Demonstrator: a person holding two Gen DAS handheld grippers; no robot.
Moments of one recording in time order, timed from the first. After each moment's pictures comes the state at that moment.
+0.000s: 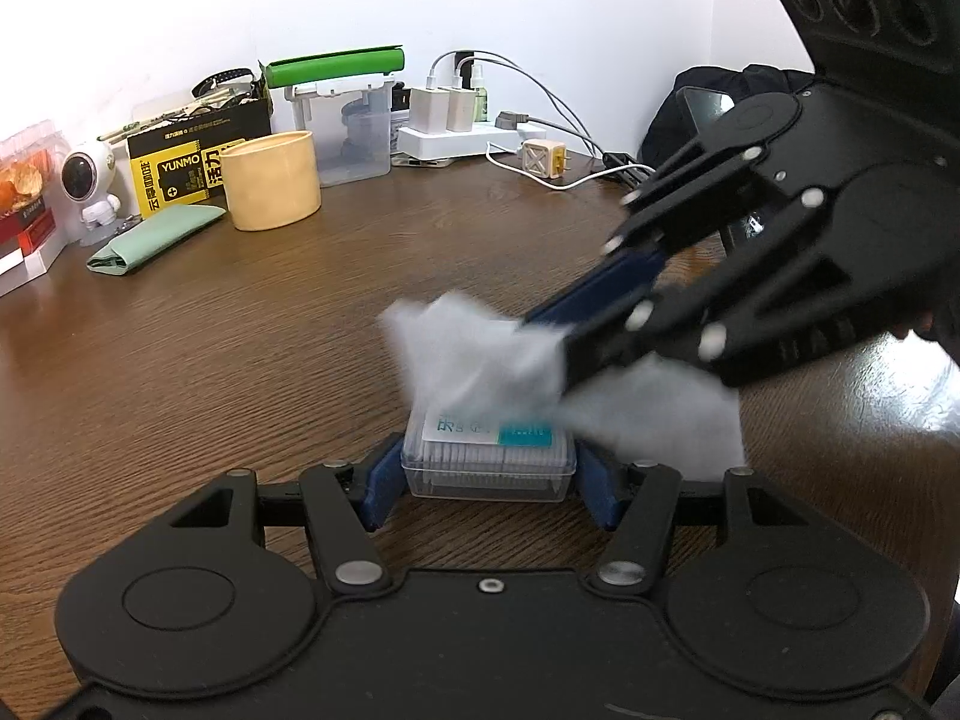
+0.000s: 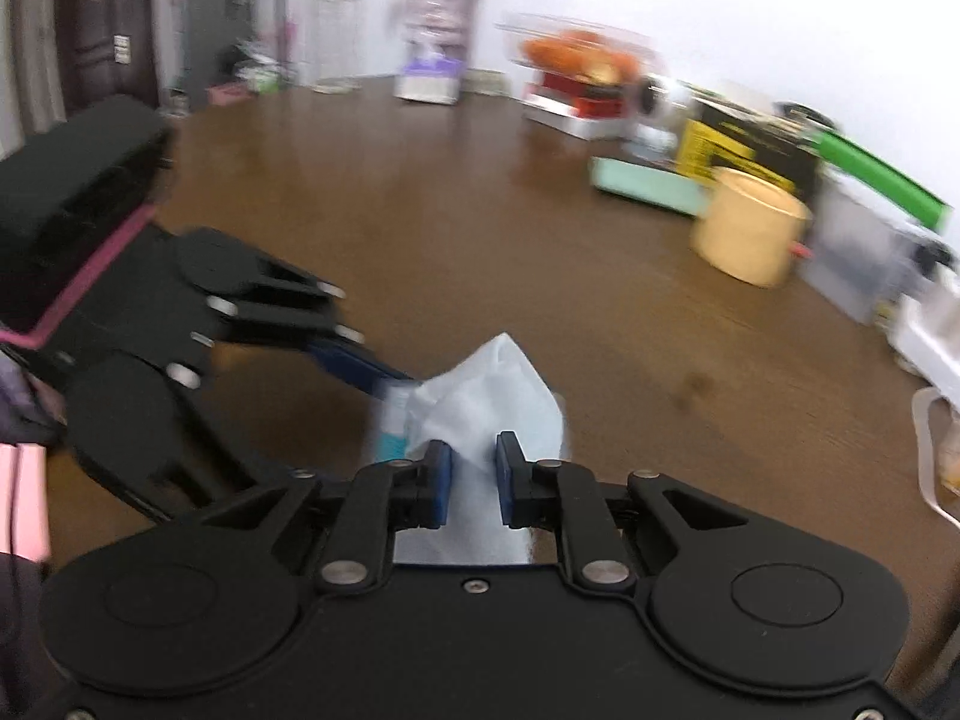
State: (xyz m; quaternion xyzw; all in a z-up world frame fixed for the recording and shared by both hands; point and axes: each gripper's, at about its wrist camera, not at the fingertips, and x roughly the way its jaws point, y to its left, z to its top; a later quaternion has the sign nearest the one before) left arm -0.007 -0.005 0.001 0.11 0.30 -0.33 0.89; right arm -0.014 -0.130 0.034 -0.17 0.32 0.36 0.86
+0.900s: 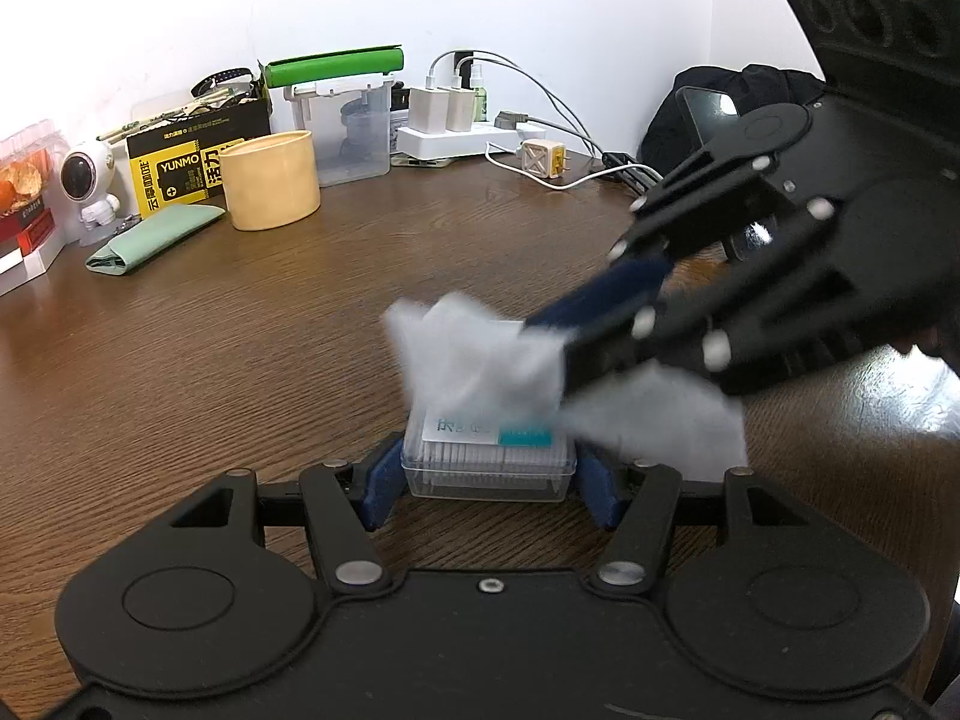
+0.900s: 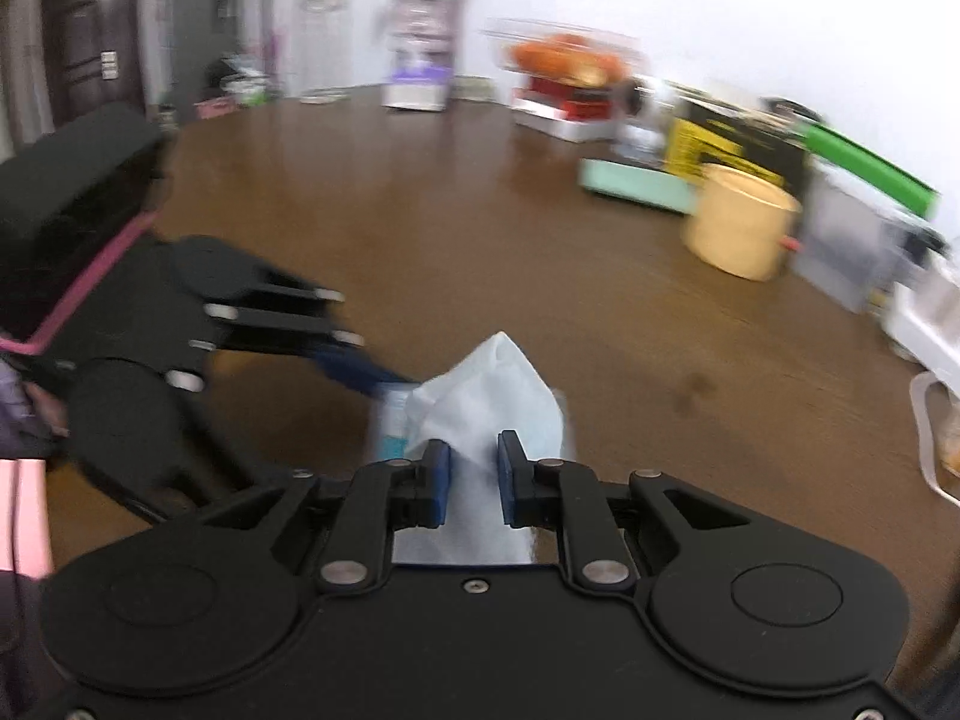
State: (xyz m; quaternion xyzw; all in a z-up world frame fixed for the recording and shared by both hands) left arm -0.011 -0.005 0.002 0.11 0.30 -0.33 0.89; right arm -0.020 -0.132 0.032 -0.16 0.32 0.35 0.87
